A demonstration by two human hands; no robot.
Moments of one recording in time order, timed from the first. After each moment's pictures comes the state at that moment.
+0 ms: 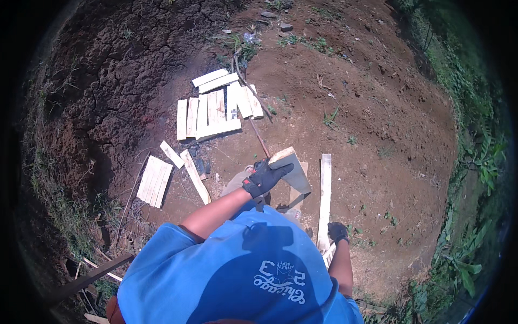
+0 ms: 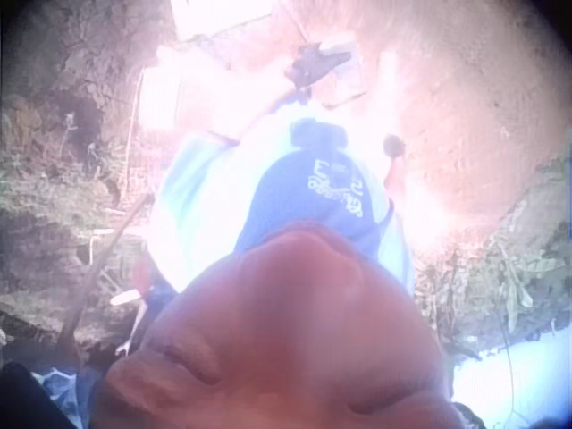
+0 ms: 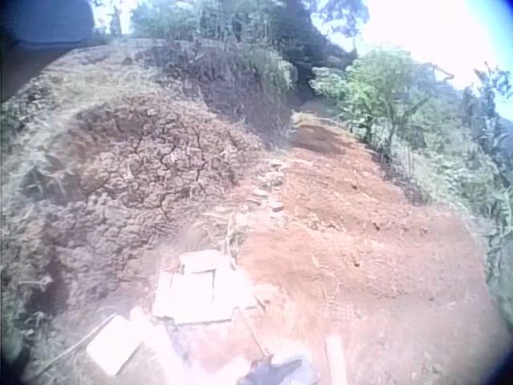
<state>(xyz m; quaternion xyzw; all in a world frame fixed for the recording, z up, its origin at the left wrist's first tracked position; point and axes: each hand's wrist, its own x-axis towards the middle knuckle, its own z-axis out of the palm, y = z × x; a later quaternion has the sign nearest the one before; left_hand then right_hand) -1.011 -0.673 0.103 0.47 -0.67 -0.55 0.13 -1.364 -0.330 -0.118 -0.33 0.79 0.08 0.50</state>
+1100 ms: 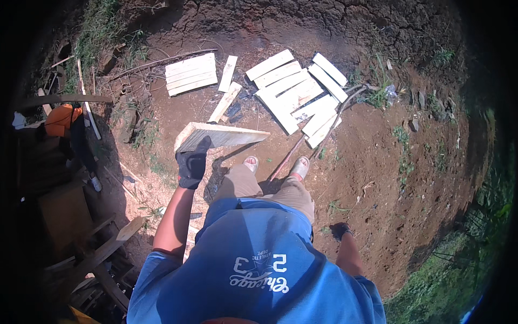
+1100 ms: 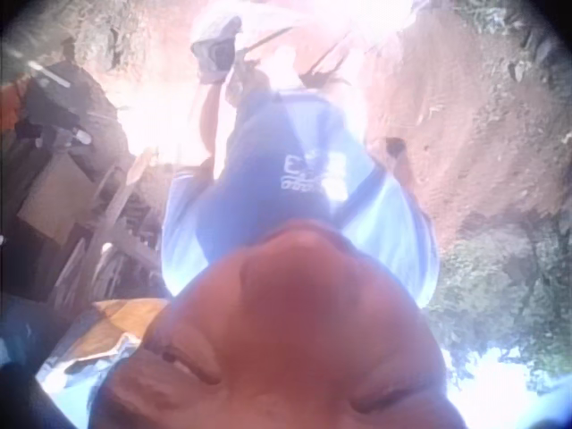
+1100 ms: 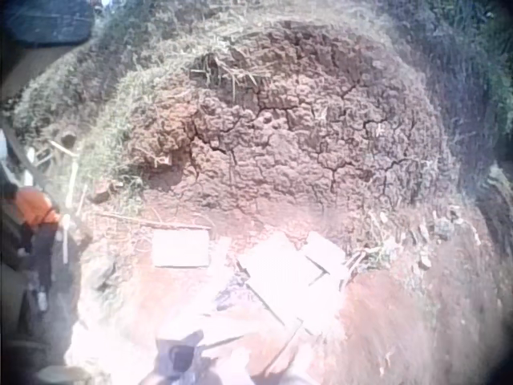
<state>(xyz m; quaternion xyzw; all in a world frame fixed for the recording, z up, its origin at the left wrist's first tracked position) -0.758 -0.776 0.172 0.87 -0.19 -0.12 0.44 -1.401 -1.037 -0.143 -0.37 0.64 0.42 0.52</state>
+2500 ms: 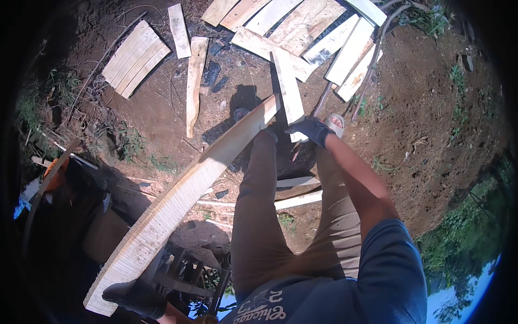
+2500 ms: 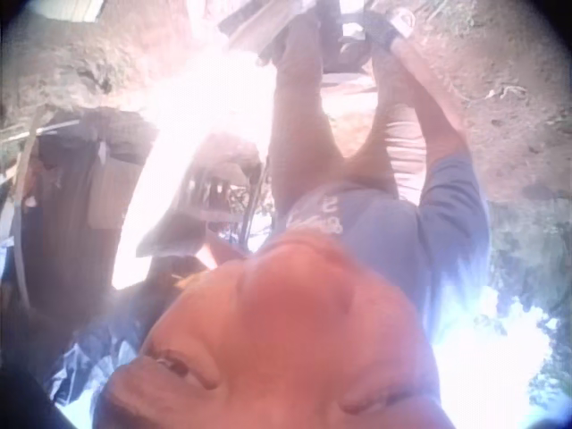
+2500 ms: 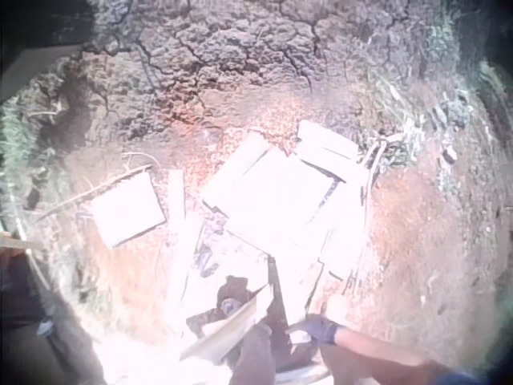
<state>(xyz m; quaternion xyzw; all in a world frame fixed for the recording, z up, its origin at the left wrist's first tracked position) -0.729 -0.776 0.127 0.98 -0.05 0.16 -0.07 -0.906 -1.080 -0.421 -0.56 0.32 0.40 0.65</state>
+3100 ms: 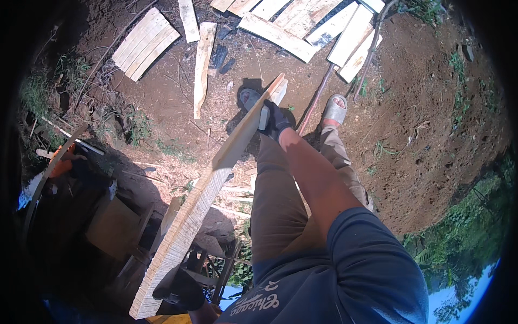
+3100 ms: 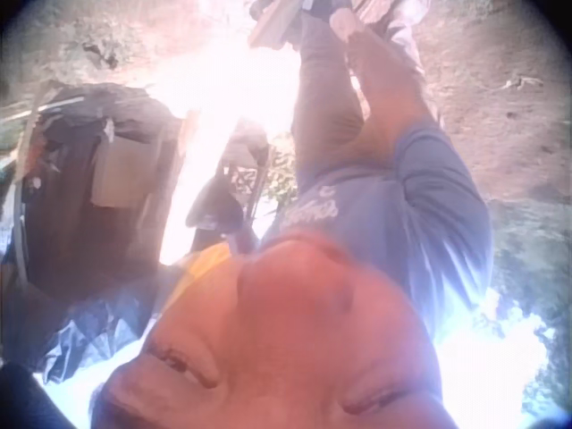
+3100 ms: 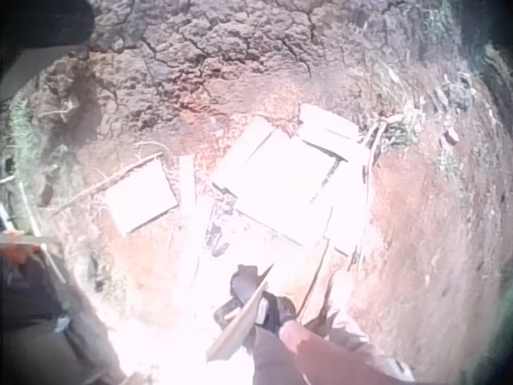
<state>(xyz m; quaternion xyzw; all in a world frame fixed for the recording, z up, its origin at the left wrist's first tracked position) -0.870 -0.658 0.187 0.96 -0.13 0.01 -0.24 -0.858 -0.919 -0.383 0.17 0.55 0.12 0.81</state>
